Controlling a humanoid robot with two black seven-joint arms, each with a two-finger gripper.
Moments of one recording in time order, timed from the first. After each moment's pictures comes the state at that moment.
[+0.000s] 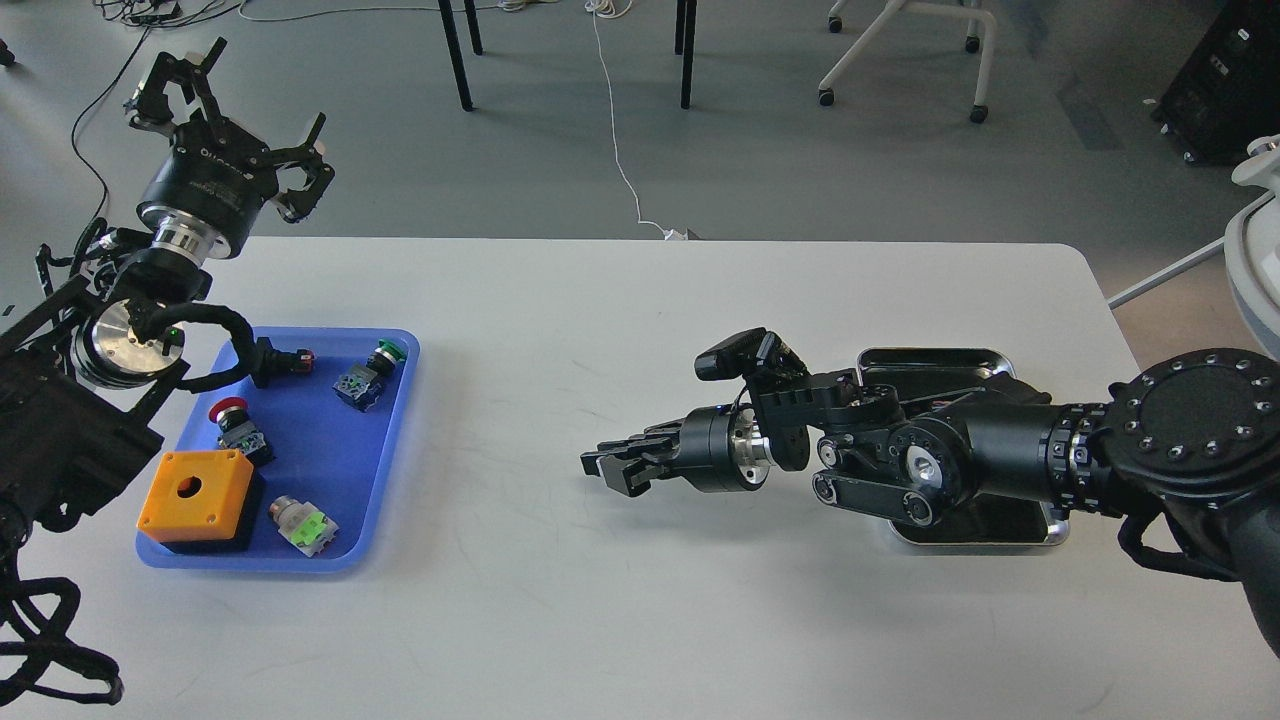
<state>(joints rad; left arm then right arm) -0.78 0.41 -0.84 -0.63 -0.13 -0.49 -0.28 1.18 0.00 -0.56 0.80 -0.99 -0.03 0.49</state>
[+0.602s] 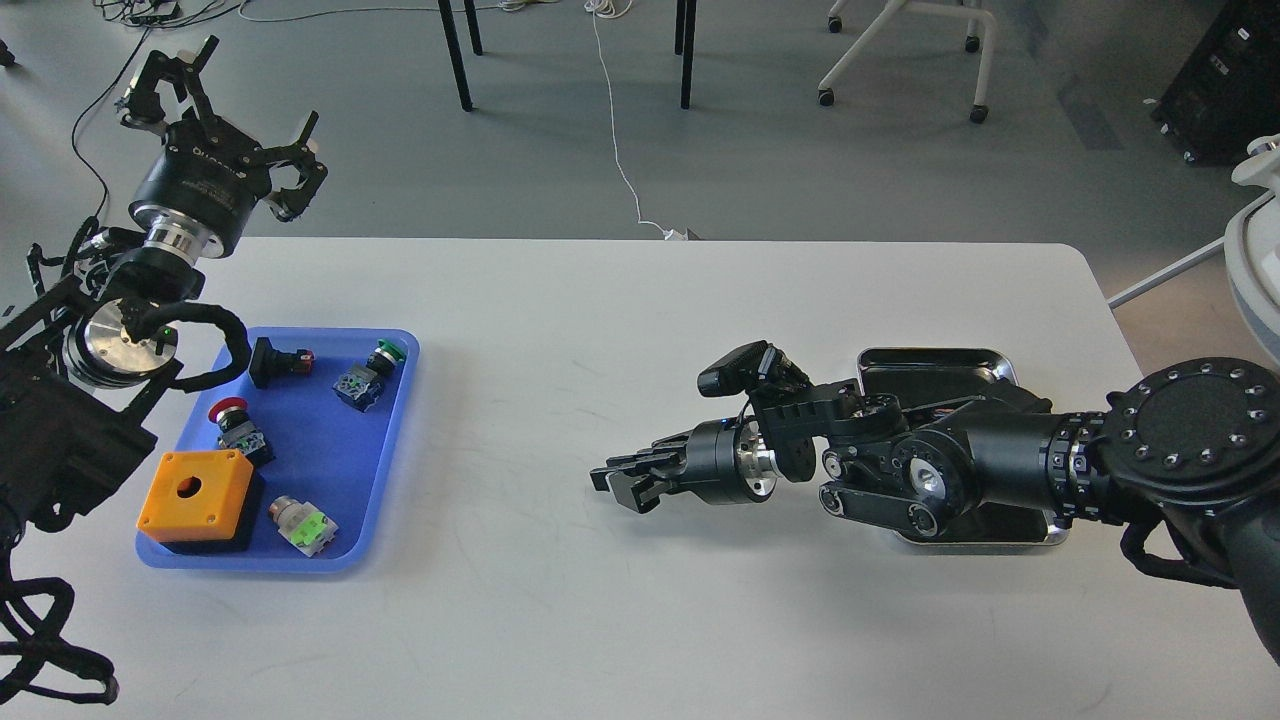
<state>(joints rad) -0.78 0.42 -0.84 -0.63 -0.13 -0.49 -0.28 1.17 0.00 -0.58 0.80 -1.02 -0.03 0.49</state>
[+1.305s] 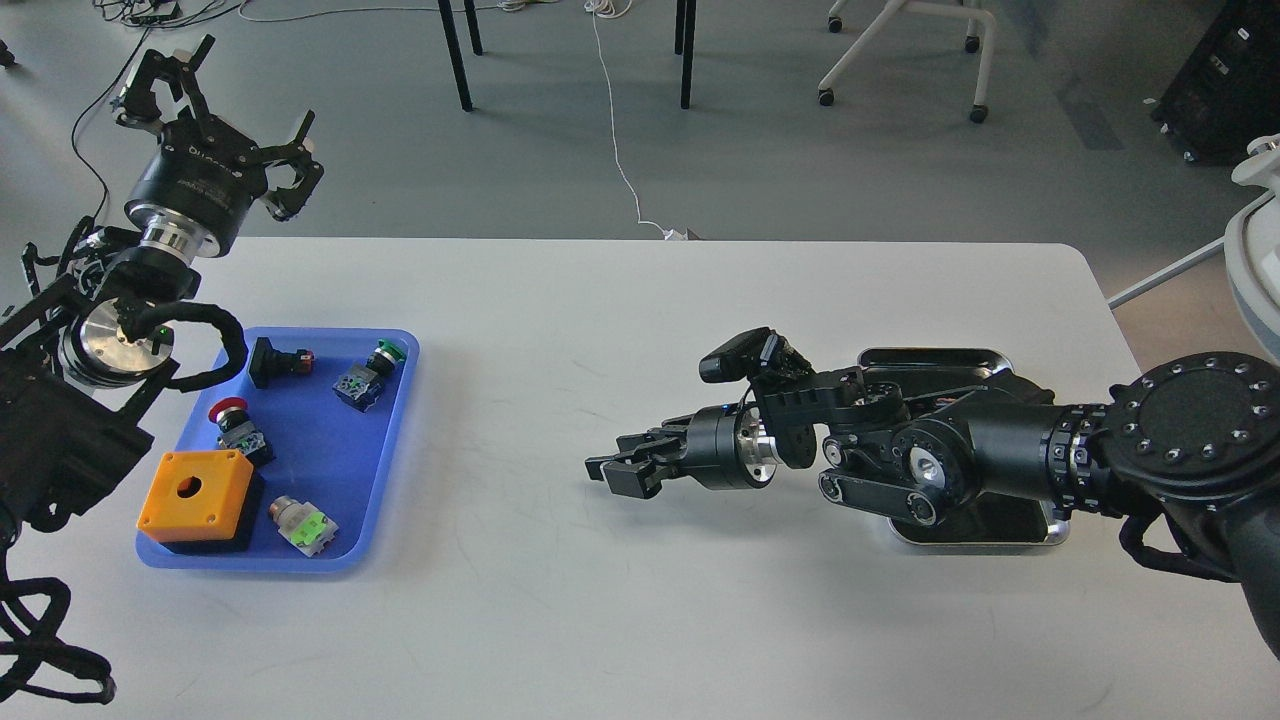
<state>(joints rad) -0.78 0.43 -0.84 -0.63 -0.13 -0.49 -0.28 1.19 0.00 -0.55 0.78 -1.01 -0.04 0.49</state>
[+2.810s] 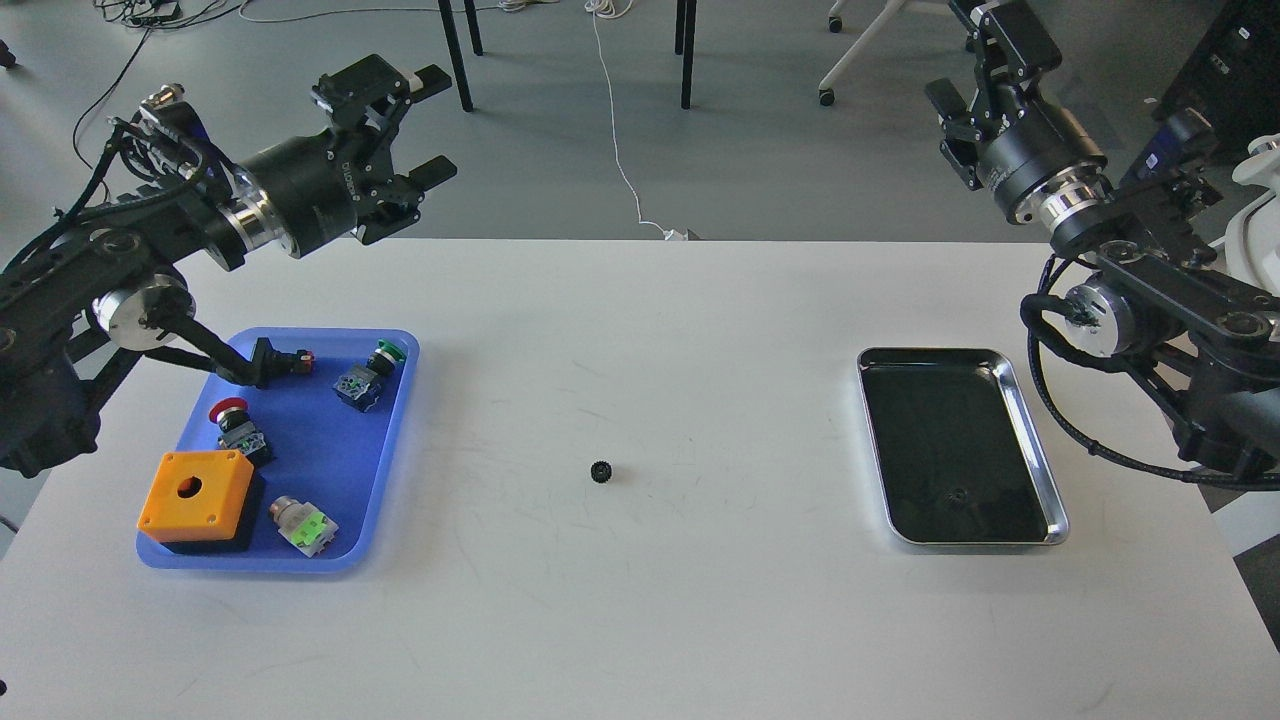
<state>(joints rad) -0.85 0.56 -0.69 -1.09 0.74 -0.48 -0.20 0.92 -0.50 0.48 0.88 -0.39 -0.03 0.49</state>
